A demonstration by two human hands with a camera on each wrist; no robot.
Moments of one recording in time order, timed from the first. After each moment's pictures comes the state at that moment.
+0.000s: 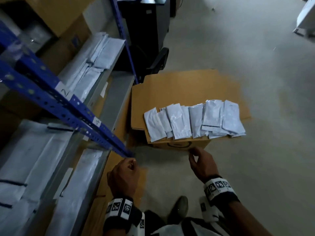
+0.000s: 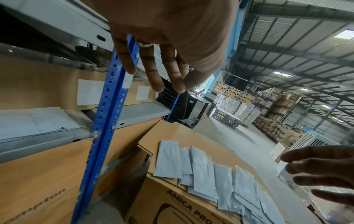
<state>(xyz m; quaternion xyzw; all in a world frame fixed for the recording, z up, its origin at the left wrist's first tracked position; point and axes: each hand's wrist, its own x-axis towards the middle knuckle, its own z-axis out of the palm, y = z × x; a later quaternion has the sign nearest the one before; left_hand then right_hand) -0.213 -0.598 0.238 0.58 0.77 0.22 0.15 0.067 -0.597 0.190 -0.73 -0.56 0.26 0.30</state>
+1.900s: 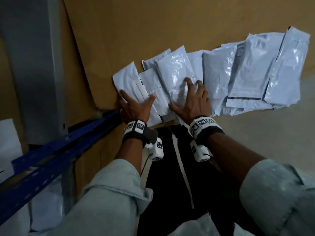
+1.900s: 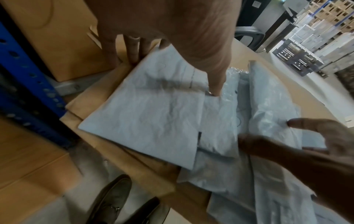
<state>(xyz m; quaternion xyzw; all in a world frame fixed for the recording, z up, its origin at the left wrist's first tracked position) -0.093 -0.253 -0.062 0.41 0.84 -0.03 0.36 0.092 -0.297 -0.058 -0.81 -0.50 0.30 -0.02</state>
